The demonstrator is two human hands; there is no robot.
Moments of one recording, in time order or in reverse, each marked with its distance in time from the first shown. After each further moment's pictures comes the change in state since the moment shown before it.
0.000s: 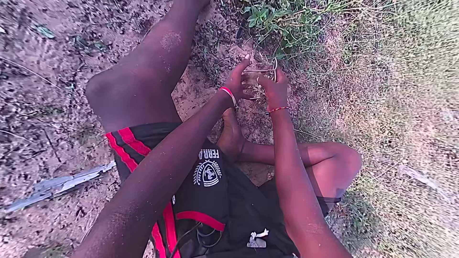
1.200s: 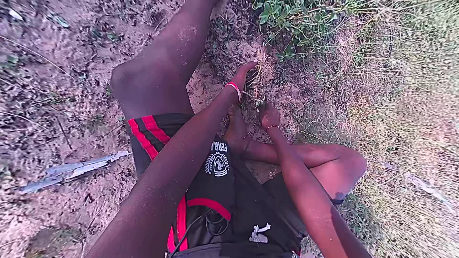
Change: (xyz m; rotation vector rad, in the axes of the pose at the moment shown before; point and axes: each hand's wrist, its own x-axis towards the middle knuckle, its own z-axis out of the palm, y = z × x) left_hand 0.014 -0.008 -0.013 0.142 0.124 0.010; right_hand -0.018 0.109 -0.002 -0.975 -0.260 0.157
